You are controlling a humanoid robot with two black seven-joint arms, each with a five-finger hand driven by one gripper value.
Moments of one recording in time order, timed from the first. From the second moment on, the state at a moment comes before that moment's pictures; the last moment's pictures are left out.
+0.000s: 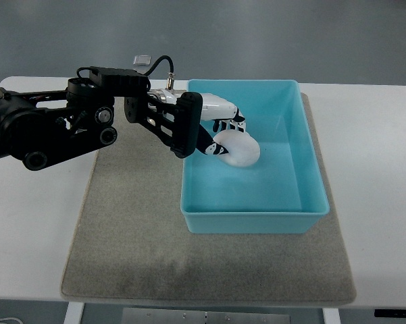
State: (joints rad) left arm -1.24 0.42 -0.16 -1.26 1.39 -0.23 -0.11; right arm 0.01 0.00 0.00 0.15 -0.07 -0.05 0.08
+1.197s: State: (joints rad) left arm -1.13 0.41 -0.36 -1.24 1.29 -0.06 -0.12; right arm 0.01 0.00 0.00 0.15 -0.07 -0.05 0.08
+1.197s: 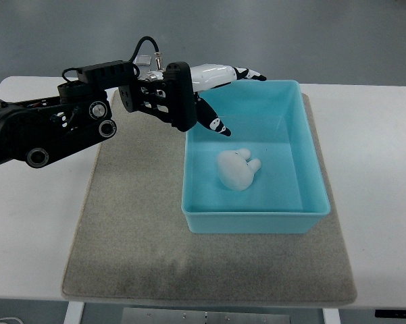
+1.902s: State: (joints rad) left arm -1.02 0.46 -0.58 -1.06 0.50 0.05 -0.11; right arm 0.01 0.00 0.00 0.15 -0.07 -0.05 0.08
